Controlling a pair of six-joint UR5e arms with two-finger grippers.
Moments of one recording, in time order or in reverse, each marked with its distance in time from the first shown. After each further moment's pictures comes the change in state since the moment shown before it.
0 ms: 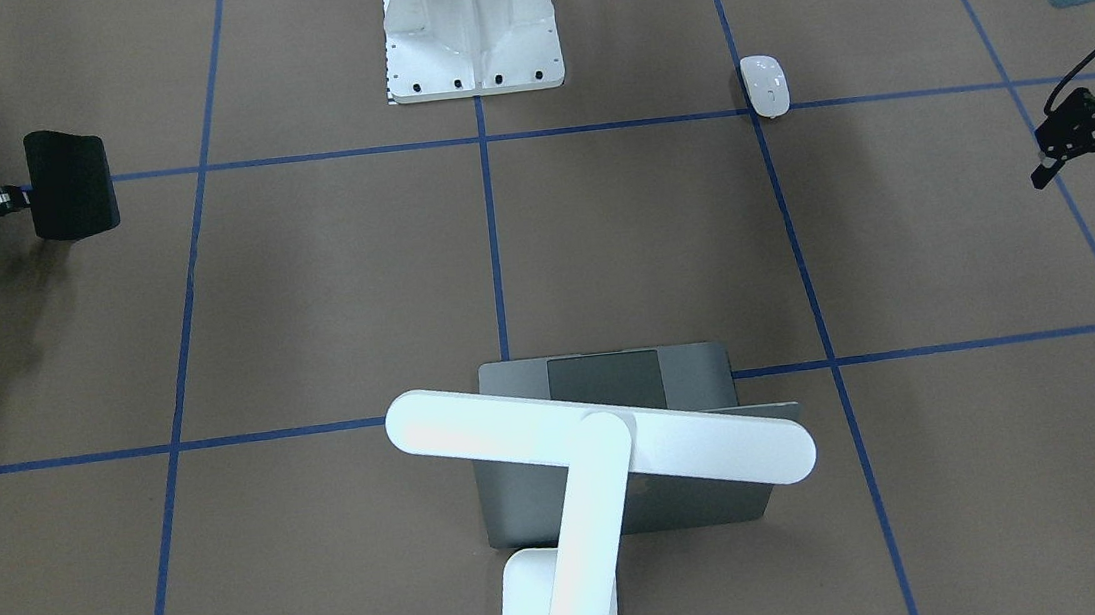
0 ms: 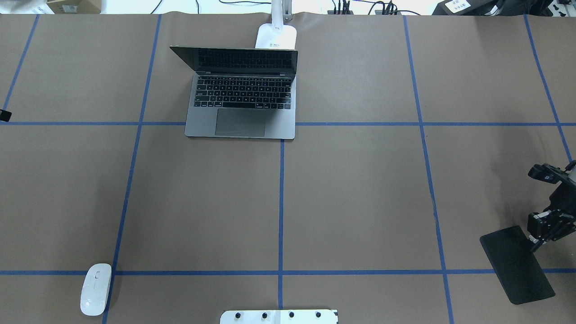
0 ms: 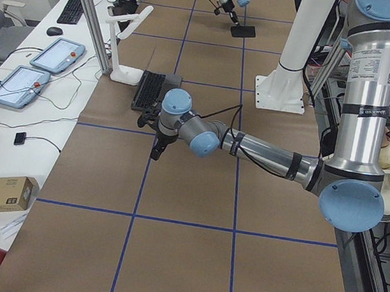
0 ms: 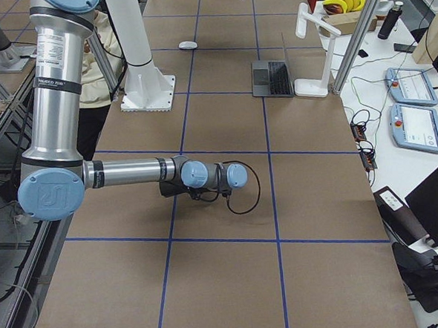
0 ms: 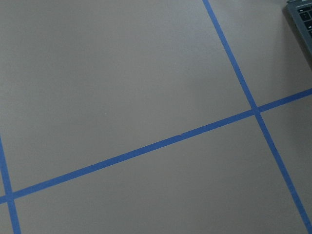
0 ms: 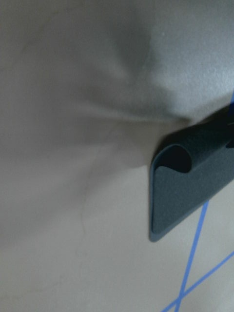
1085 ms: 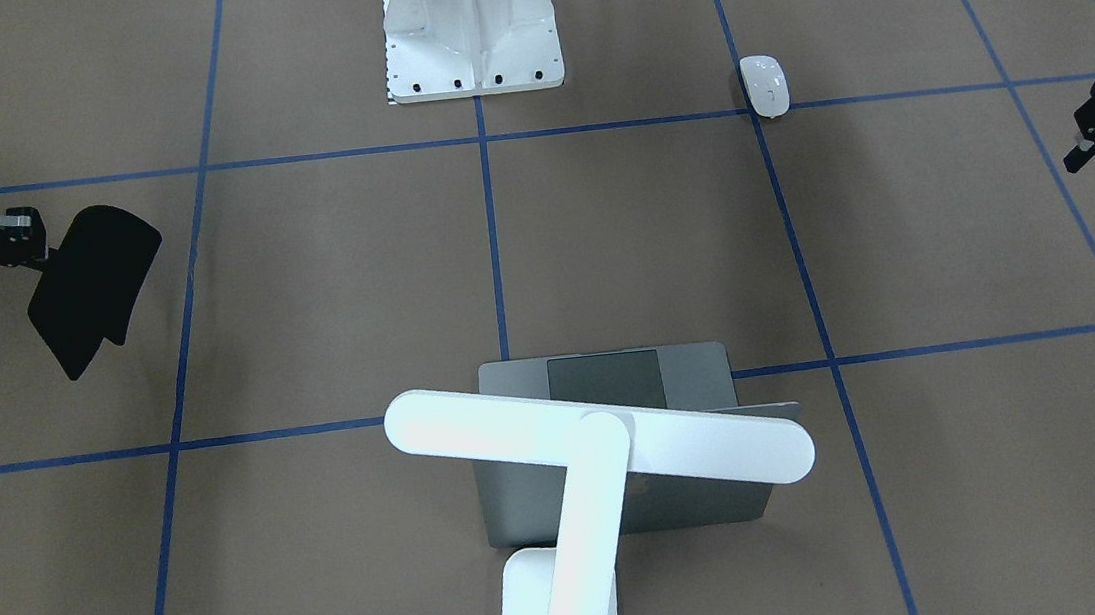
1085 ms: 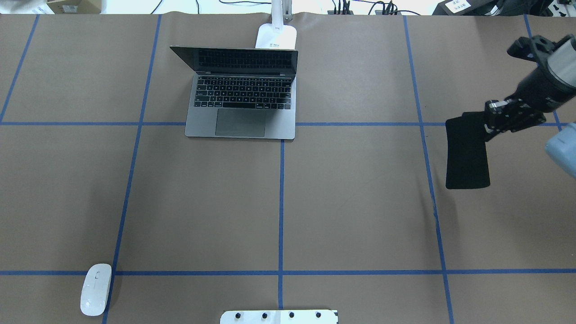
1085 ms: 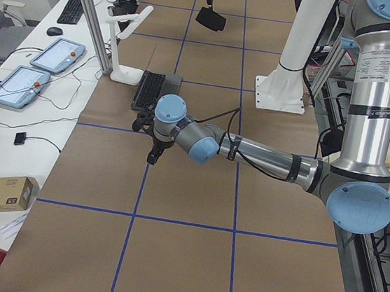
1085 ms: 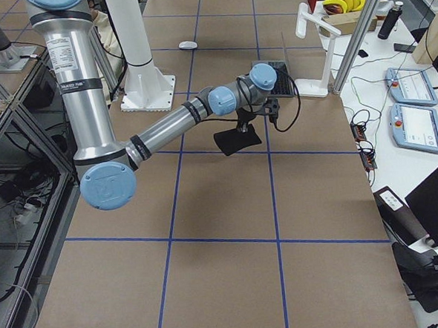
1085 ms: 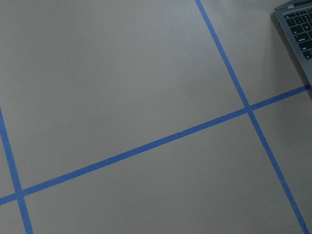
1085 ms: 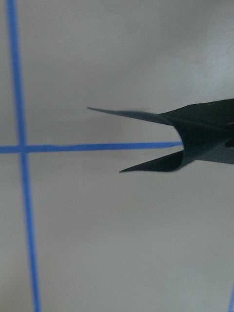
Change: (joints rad) left arm -0.082 -0.001 0.041 0.015 -0.115 0.094; right arm 0.129 0.386 0.252 -0.015 -0.343 0.535
